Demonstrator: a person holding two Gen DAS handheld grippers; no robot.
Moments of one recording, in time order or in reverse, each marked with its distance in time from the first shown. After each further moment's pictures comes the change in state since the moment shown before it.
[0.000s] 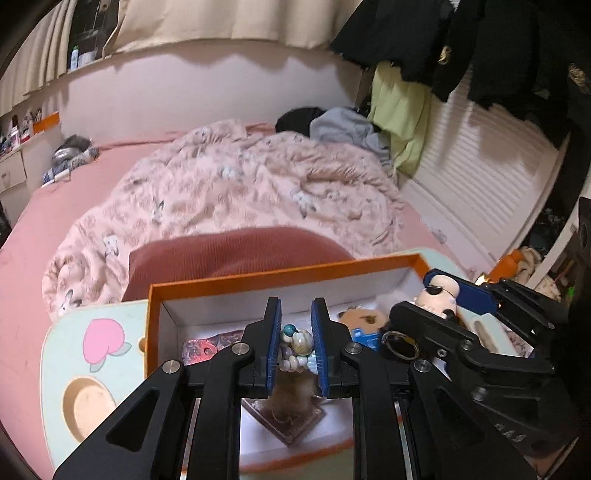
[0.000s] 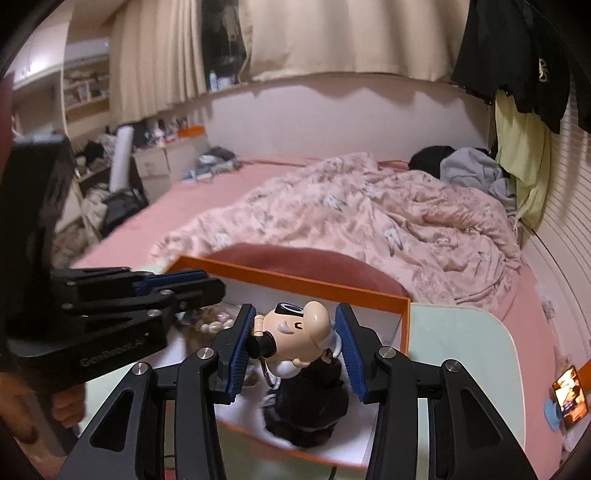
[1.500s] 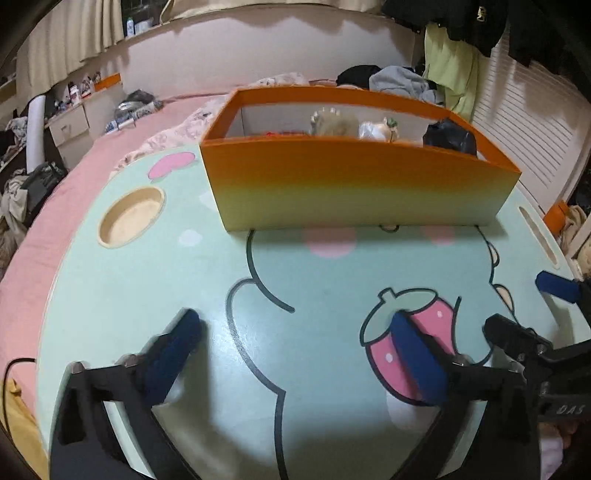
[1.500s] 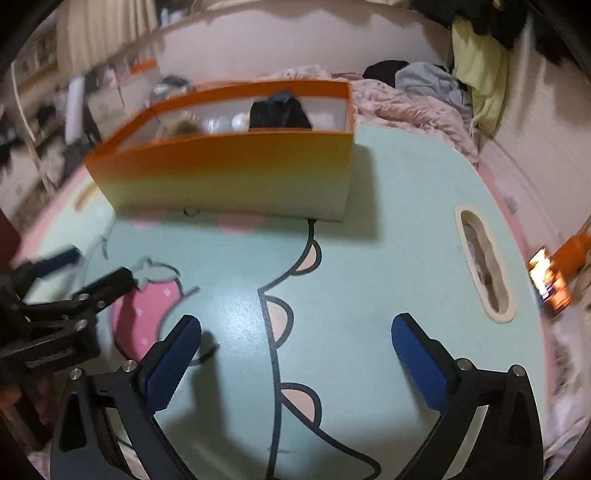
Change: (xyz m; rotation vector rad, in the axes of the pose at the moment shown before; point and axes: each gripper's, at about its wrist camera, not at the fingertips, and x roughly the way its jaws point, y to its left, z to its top) left arm -0.036 0.001 -0.158 -0.078 0.098 0.230; right arm -0.040 0.009 -0.126 0.056 0.309 -0.150
